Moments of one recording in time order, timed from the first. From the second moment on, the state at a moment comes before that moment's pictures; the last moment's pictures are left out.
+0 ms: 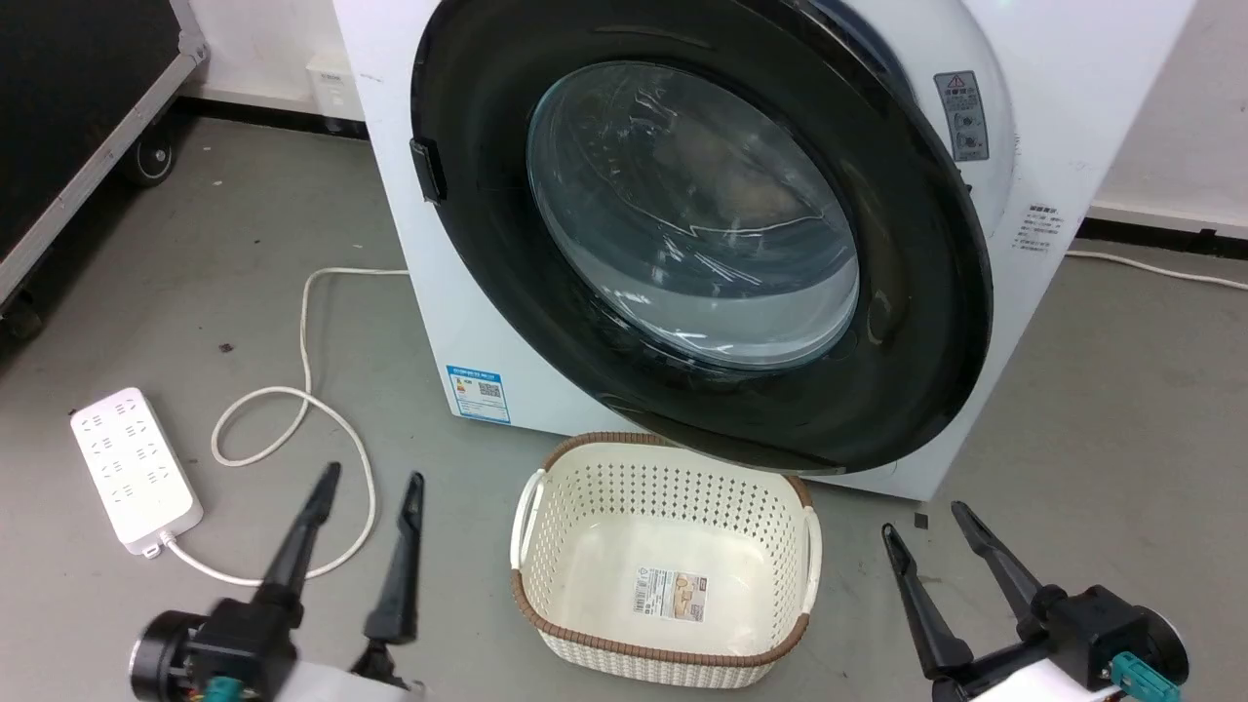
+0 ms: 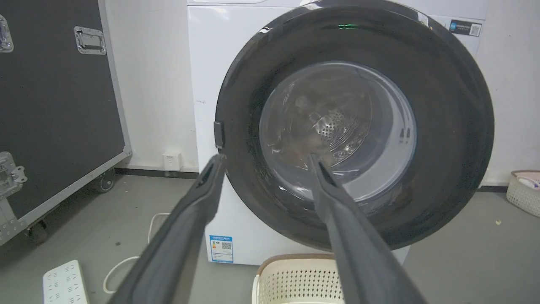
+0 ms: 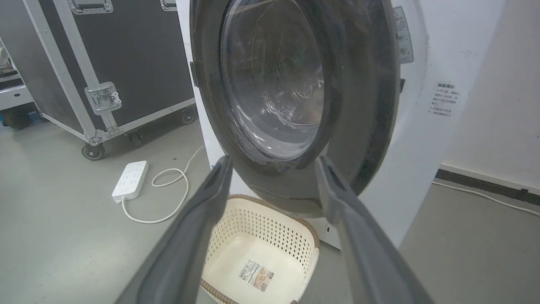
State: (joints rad) left arm 0.05 0.16 -0.06 -0.07 -0.20 -0.12 -0.26; right arm 0.01 -0.12 0.12 0.14 0.13 0.13 -0.26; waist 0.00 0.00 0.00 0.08
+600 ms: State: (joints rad) left arm 0.00 0.14 -0.15 -0.02 -0.06 -0.12 -0.26; right arm -0.16 -0.20 0.19 0.11 0.20 0.13 -0.21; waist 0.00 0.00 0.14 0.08
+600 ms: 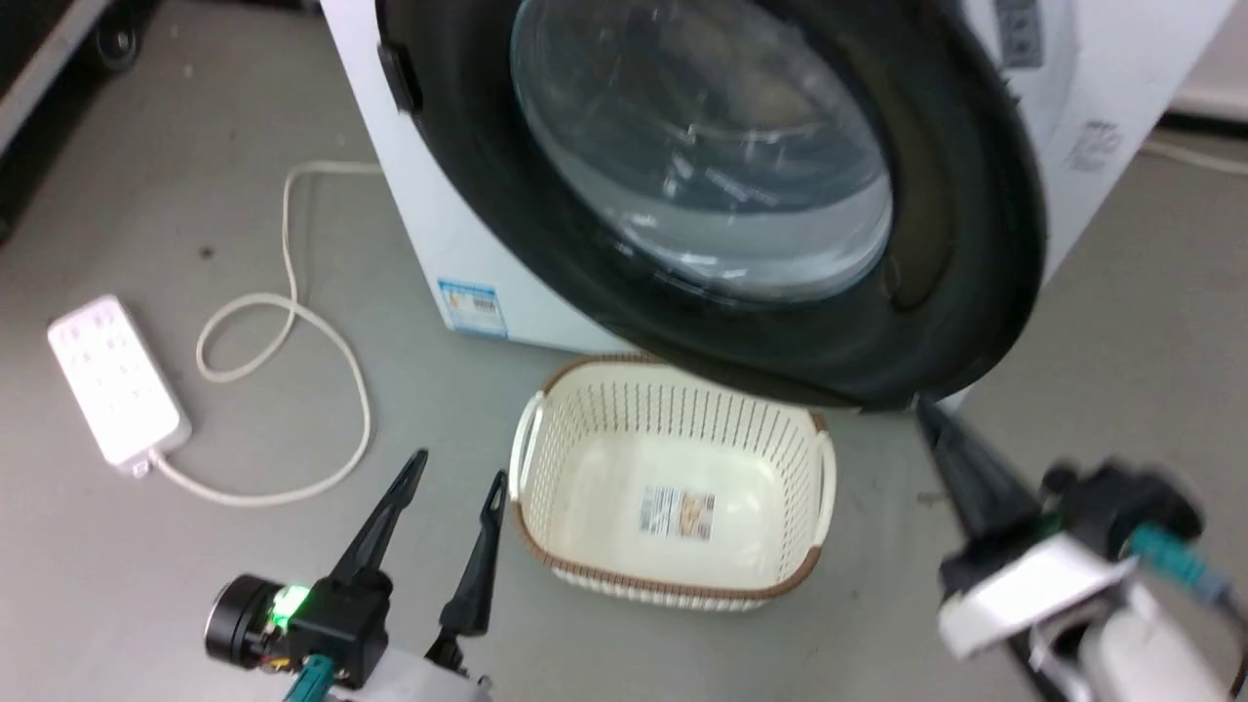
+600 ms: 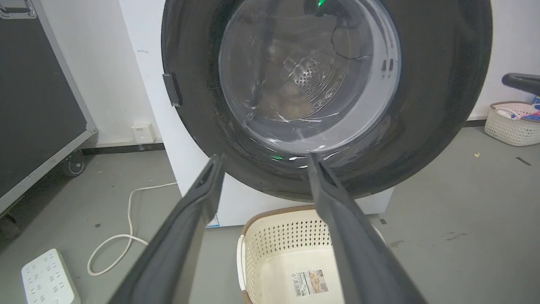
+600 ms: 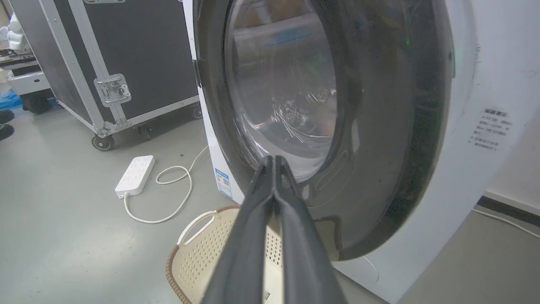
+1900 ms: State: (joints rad) left arm -0.15 0.08 -0.18 0.02 -0.06 -0.11 -0.26; right arm -0.78 -0.46 0.19 0.60 0.47 0.13 -0.18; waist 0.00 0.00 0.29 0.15
